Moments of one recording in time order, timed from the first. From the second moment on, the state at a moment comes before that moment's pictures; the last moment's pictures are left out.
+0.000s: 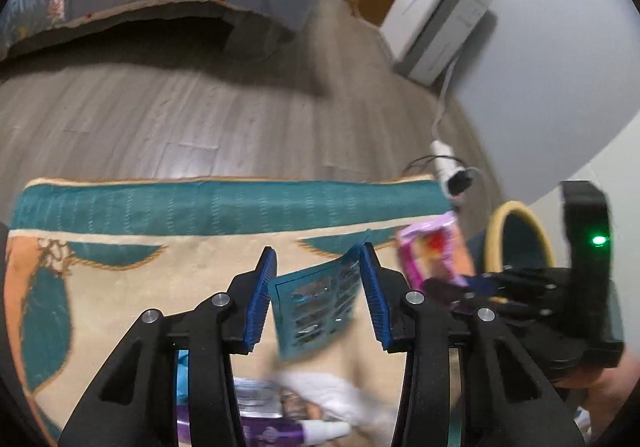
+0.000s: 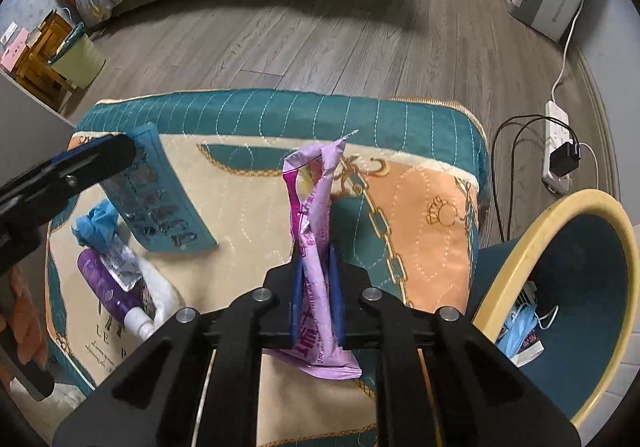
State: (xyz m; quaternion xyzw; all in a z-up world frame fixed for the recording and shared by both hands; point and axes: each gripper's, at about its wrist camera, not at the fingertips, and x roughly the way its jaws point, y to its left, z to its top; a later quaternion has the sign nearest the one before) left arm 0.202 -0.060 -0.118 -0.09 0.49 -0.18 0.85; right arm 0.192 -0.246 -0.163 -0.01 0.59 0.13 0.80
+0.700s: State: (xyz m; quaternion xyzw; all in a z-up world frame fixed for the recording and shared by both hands) left arm 0.162 -0.100 -0.100 0.05 0.48 -0.20 0.85; right arm 0.164 -0.266 -0.118 0.01 0.55 0.10 0.83
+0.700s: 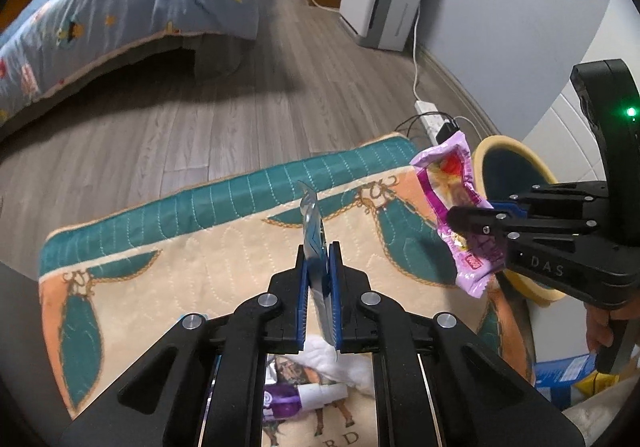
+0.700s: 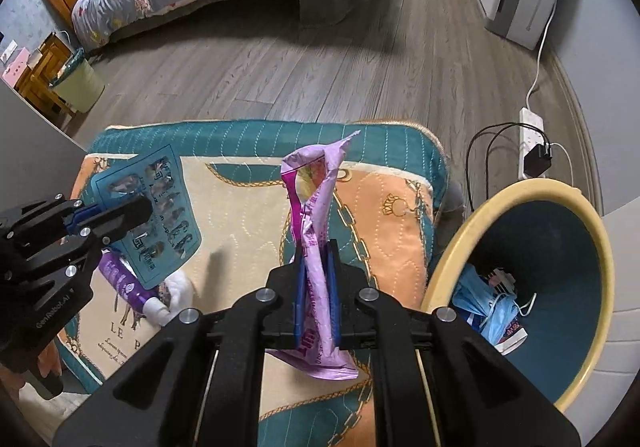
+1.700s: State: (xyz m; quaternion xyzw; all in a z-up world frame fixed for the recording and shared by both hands) left arm 0.098 -0.183 -0.047 0.11 0.40 -0.27 0.87; right arm 0.098 -0.373 -0.048 0.05 0.49 0.01 0.87
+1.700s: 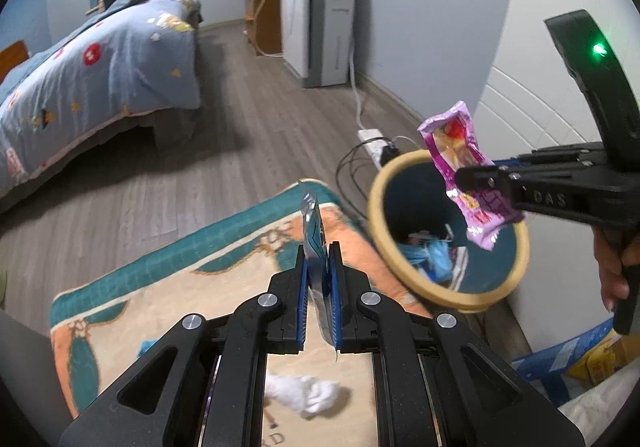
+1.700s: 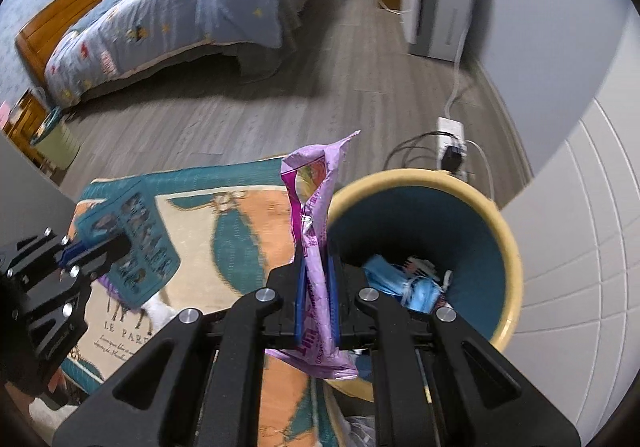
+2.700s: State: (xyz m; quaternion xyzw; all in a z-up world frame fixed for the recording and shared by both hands) left arm 0.076 -0.319 -0.102 0.16 0.41 -0.39 0.81; right arm 0.083 -0.505 -0.121 0.15 0.54 -0.11 0.82
